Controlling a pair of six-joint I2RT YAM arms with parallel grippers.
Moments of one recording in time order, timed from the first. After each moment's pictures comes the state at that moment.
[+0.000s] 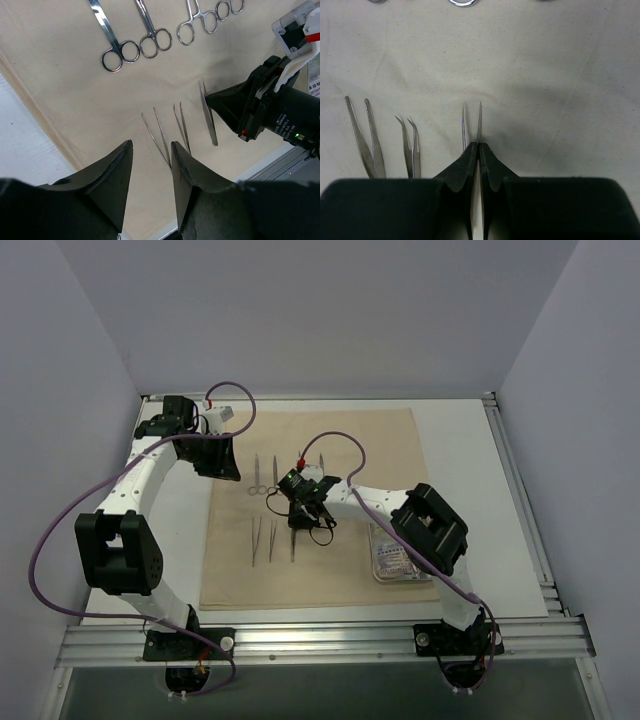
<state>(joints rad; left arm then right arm) -0.06 1.66 1.45 -0.91 0.49 0.07 0.91 2.05 1.41 -0.47 0.16 0.92</state>
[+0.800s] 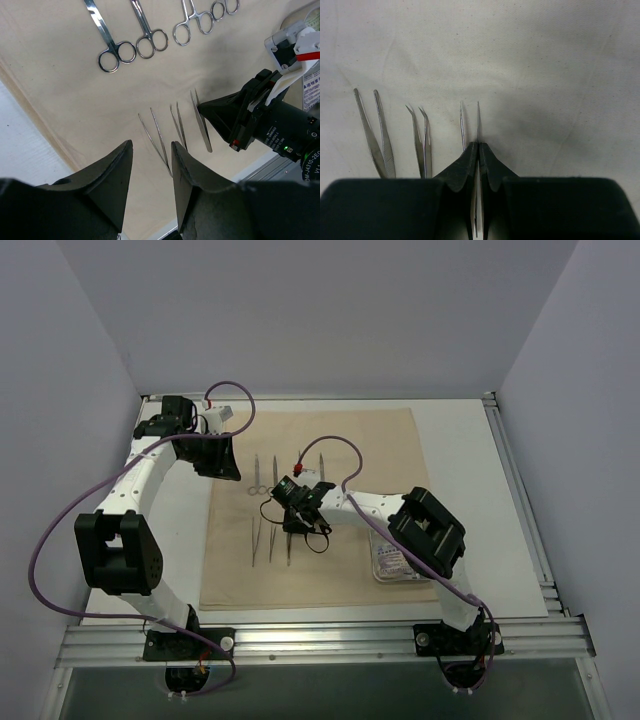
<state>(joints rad) -0.05 1.66 1.45 -0.91 0.51 0.07 0.95 2.05 1.41 -0.47 0.21 0.99</state>
